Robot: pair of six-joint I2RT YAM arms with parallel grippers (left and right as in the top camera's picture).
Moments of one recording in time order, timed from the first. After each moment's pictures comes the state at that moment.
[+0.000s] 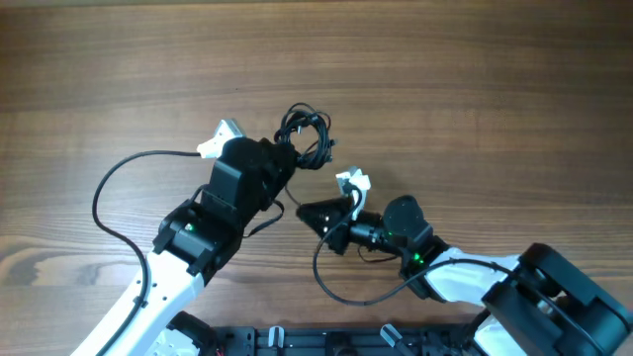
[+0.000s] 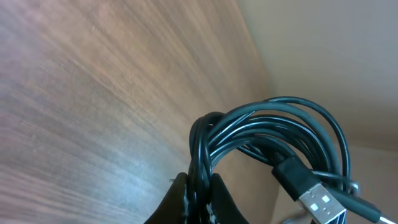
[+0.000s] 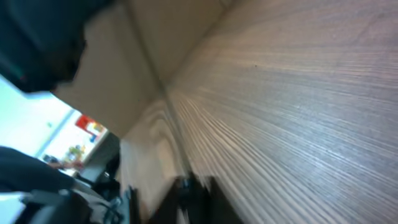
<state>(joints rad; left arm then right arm) -0.54 1.08 0.81 -0.34 -0.06 -1.32 0.74 1.57 0.30 1.11 -0.49 0.71</state>
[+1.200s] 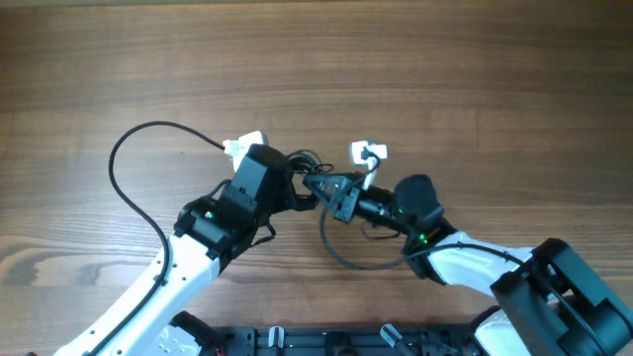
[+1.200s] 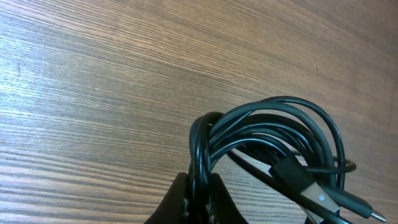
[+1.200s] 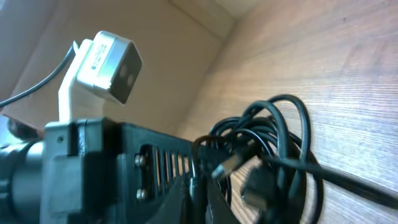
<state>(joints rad) -0.57 1.18 0.81 -0.56 -0.14 -0.78 0.62 1.56 0.40 1.07 -0.55 0.95</state>
